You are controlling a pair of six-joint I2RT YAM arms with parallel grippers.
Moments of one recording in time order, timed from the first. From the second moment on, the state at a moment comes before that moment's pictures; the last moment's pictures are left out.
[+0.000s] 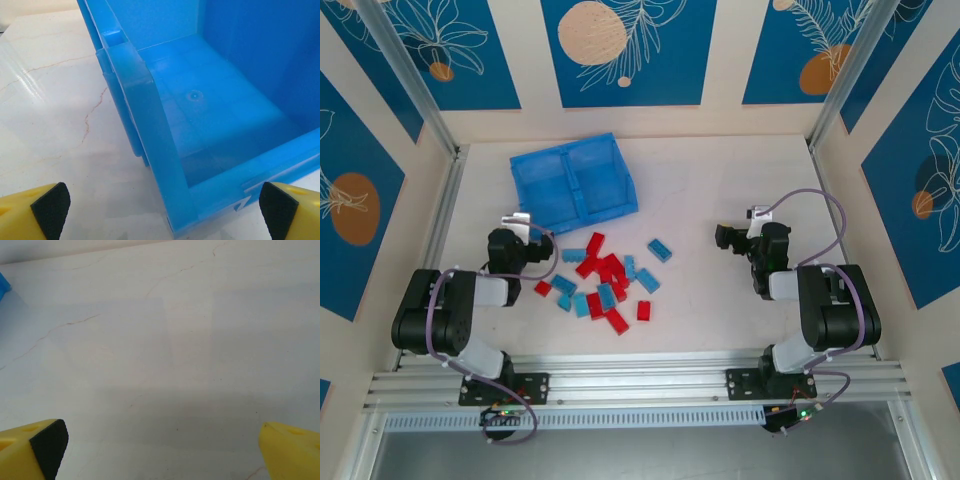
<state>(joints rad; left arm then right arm) -0.06 1.55 0.39 0.74 -0.01 0.06 0.01 1.53 0.39 0.71 -0.13 0.10</state>
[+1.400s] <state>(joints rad) -0.47 0.65 0.82 -0.47 0.10 -0.06 0.58 1.60 1.13 -0.65 -0.09 0.33</state>
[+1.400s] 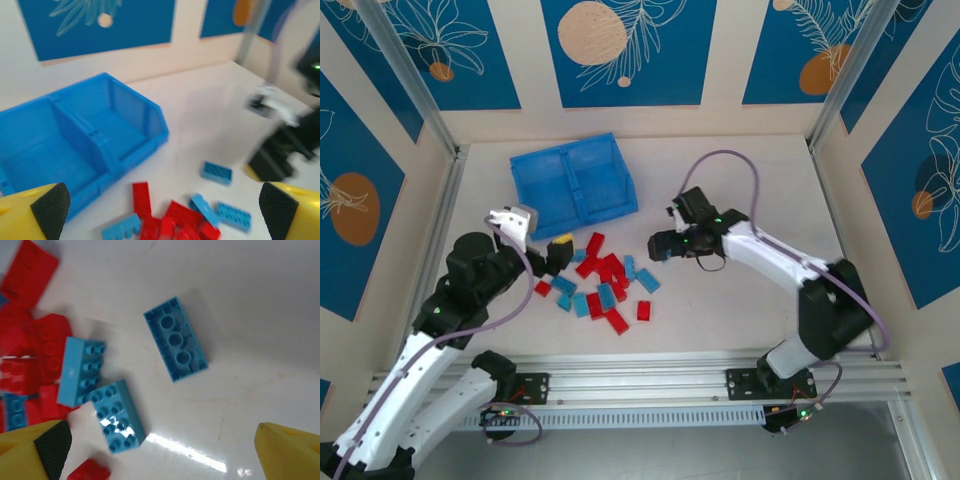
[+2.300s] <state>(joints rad) -0.50 0.58 0.72 -0.71 0.15 0.13 0.67 1.61 1.42 -0.63 -0.02 0.18</state>
